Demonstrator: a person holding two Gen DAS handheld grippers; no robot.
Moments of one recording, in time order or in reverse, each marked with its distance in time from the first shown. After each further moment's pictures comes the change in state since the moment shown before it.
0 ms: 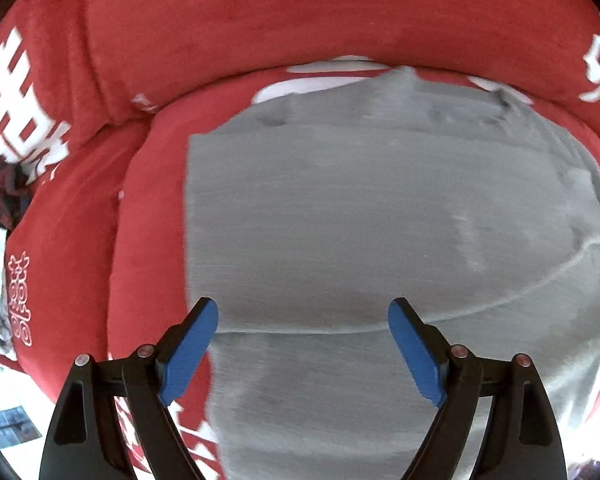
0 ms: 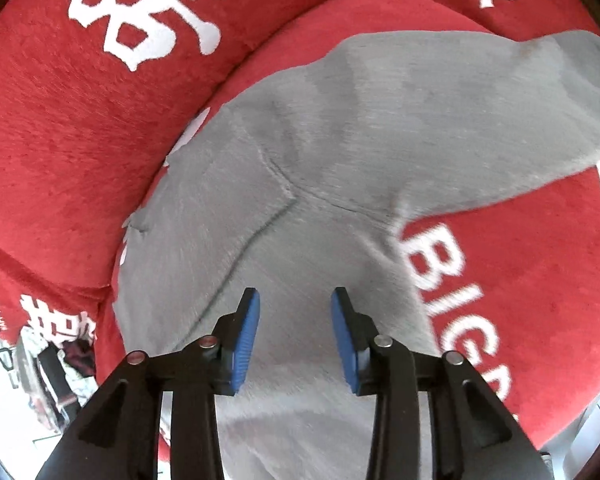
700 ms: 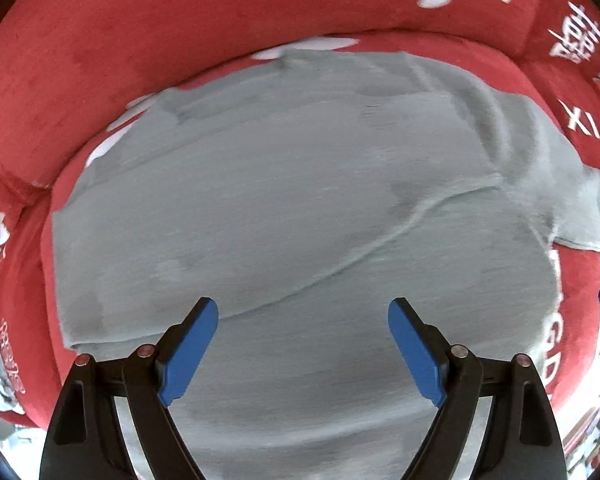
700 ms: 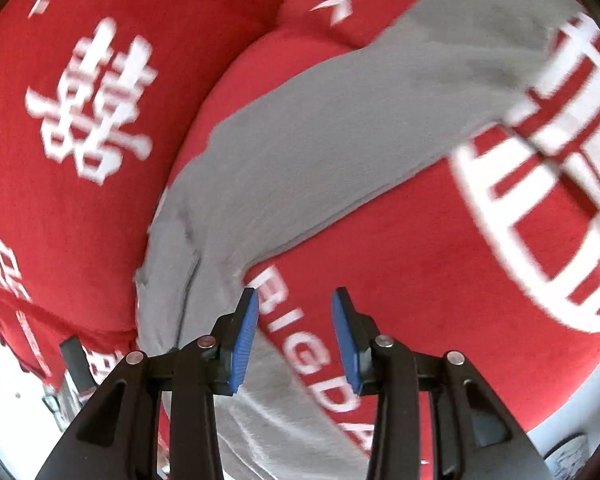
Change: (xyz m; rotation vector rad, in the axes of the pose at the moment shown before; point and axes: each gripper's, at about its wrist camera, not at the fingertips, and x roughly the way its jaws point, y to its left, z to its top) left arm -0.019 -0.176 -0.005 0.244 0.019 -0.079; right arm -0.065 -0.134 0.013 0.228 -0.118 0.113
